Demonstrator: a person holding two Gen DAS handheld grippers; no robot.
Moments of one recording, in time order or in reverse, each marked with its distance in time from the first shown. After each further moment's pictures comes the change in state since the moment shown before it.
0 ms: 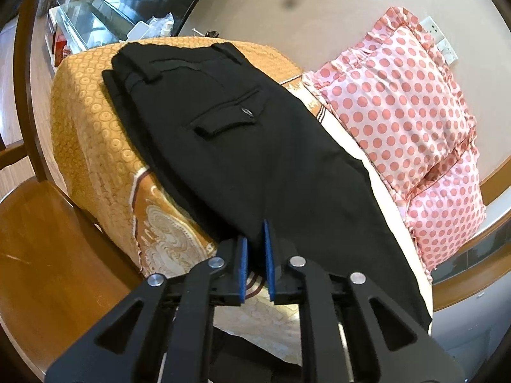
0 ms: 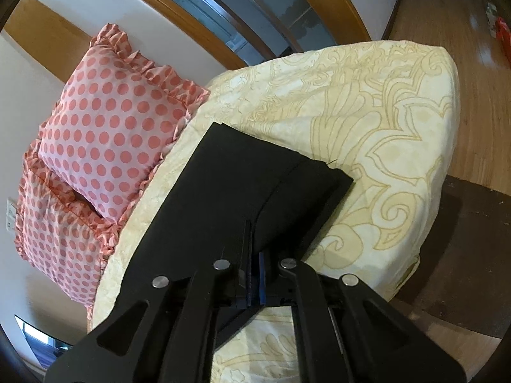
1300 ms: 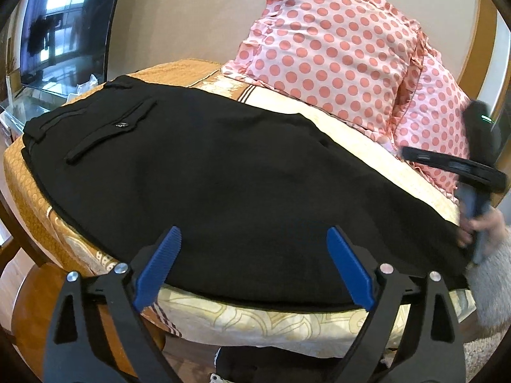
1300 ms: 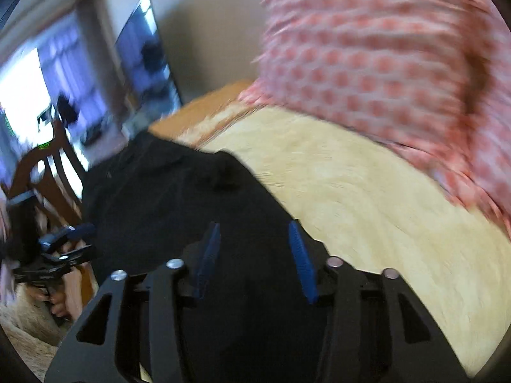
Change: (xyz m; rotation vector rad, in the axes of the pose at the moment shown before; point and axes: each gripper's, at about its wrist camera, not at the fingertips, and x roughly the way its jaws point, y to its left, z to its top) left arm 0.029 -0.085 -0.048 0.441 -0.048 0.000; right arm 0.109 0.441 -0.293 -1.378 0.567 0.612
